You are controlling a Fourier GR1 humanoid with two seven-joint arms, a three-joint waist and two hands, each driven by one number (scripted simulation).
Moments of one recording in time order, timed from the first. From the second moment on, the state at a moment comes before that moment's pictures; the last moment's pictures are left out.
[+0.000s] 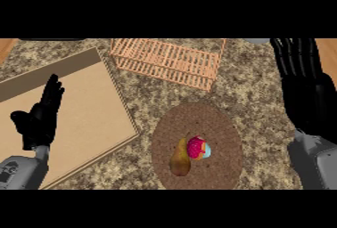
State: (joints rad) left arm -0.19 0.48 -0.18 -1.33 0.31 0.37 -0.10; right arm -0.35 -0.28 0.07 -1.71 -0.26 -0.08 -0.19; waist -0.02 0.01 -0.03
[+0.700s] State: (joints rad) left arm -0.25 0.42 -0.24 -1.42 0.32 0.35 -0.05; right arm -0.51 -0.27 0.53 -1.26 -0.03 0.19 0.50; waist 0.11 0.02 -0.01
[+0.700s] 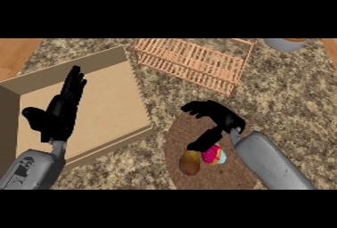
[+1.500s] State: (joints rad) left arm -0.23 0.42 -0.26 -1.50 0.31 0.37 0.02; right arm -1.06 -0.04 0.82 -0.95 -0.22 0.76 0.86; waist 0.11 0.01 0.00
